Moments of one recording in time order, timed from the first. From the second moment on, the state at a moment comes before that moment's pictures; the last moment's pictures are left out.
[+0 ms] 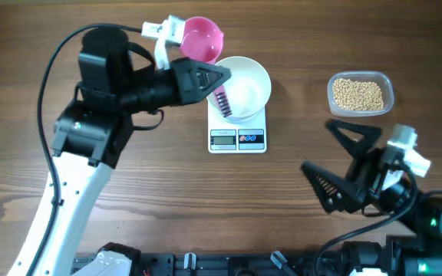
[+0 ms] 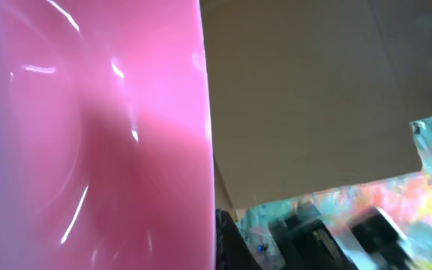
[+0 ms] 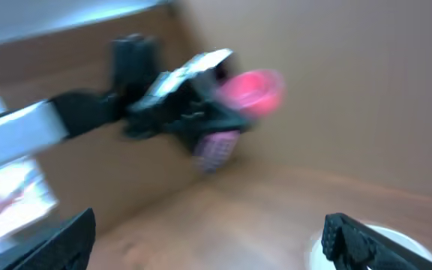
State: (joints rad) left arm -0.30 1.28 1.33 -0.40 0.86 -0.80; right arm -0.04 0.47 0.66 0.09 -1.03 0.55
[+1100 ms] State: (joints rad) left arm -0.65 1.33 1.33 -0.04 0.26 -1.25; right arm 0.02 0.92 0.68 0.64 -1.05 1.95
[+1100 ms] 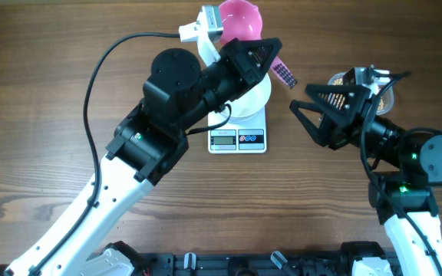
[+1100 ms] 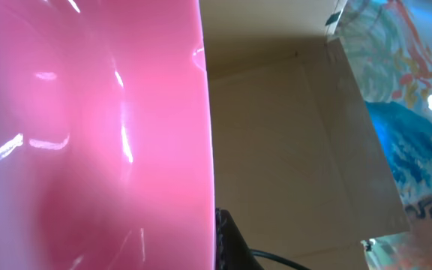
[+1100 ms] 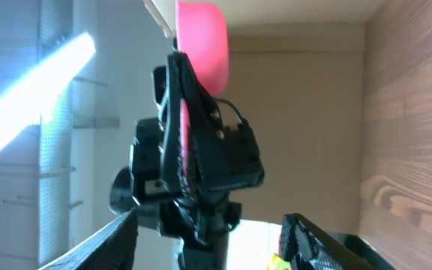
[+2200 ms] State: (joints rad) left arm -0.76 1.39 1.33 -0.08 0.12 -1.28; right arm 0.02 1.00 0.68 0.66 -0.99 1.93
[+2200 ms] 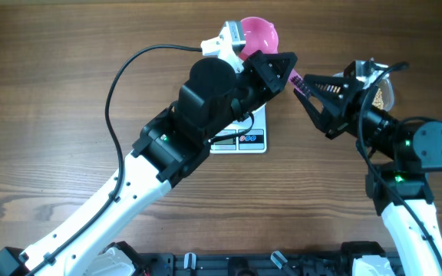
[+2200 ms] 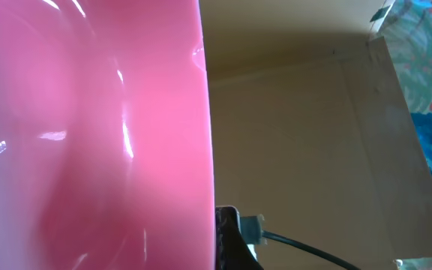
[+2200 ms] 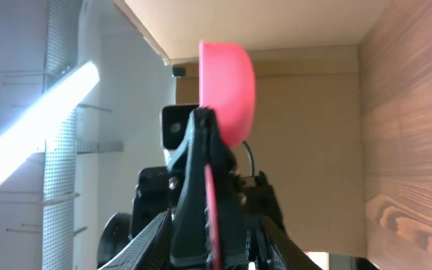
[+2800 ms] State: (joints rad) left arm -0.76 1.39 1.33 -0.08 0.07 -1.28; right arm 0.02 1.03 0.68 0.69 -1.02 1.94
